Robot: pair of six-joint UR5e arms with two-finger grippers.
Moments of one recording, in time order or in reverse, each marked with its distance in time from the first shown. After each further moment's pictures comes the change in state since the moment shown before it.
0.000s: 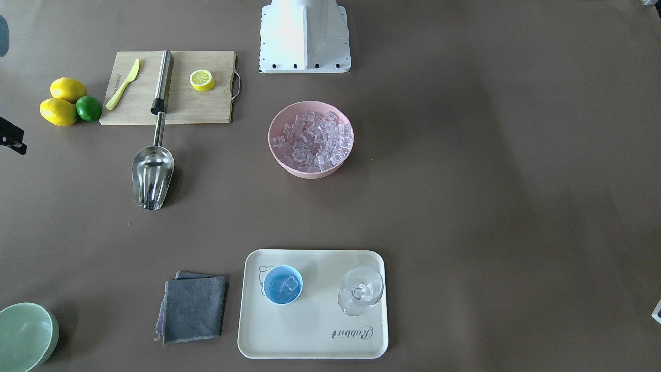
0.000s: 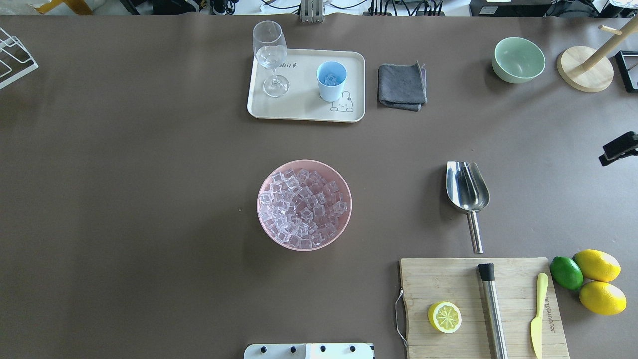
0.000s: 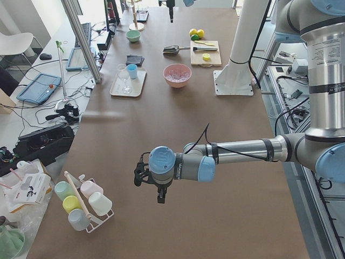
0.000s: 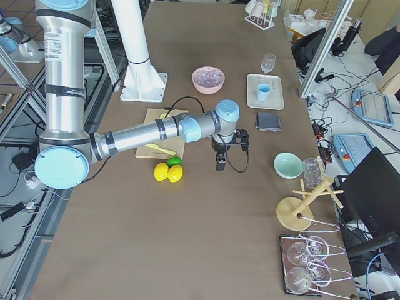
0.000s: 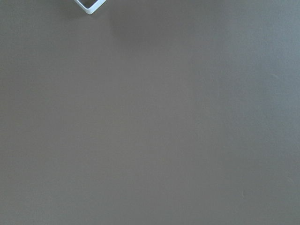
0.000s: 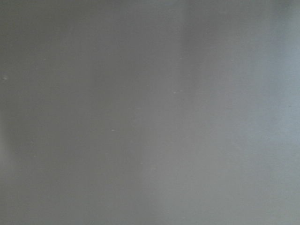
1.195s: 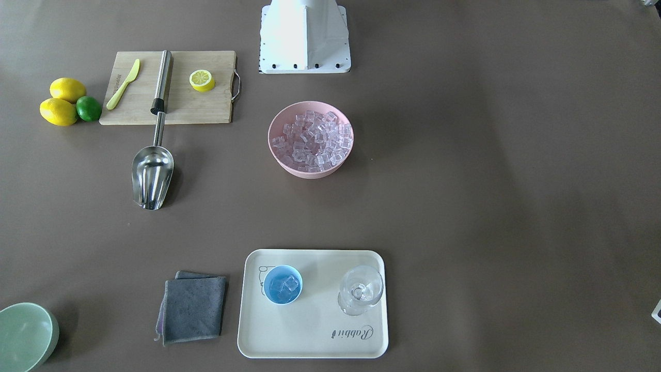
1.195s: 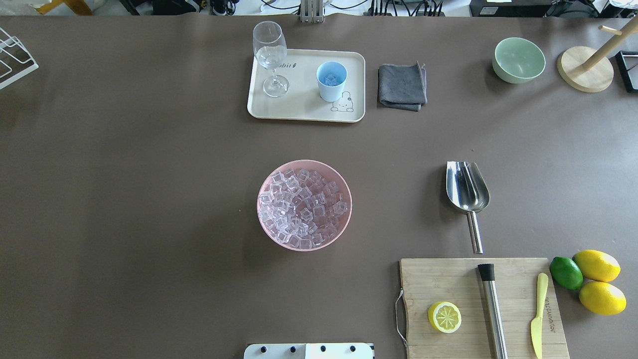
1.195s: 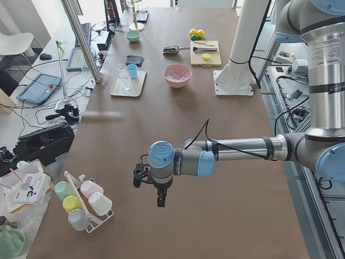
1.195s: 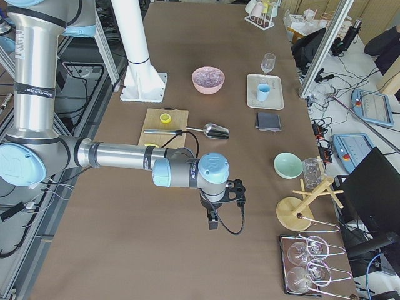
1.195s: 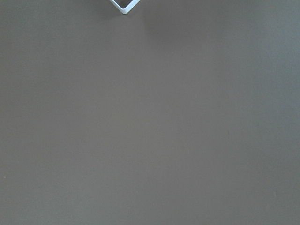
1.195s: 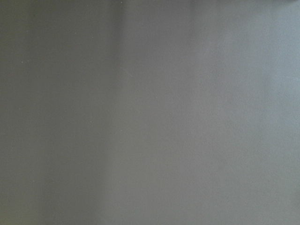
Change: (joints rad) left arm -0.002 0.000 -0.039 0.069 0.118 0.005; right arm 0.385 -0.091 -0.197 0.007 0.016 -0.479
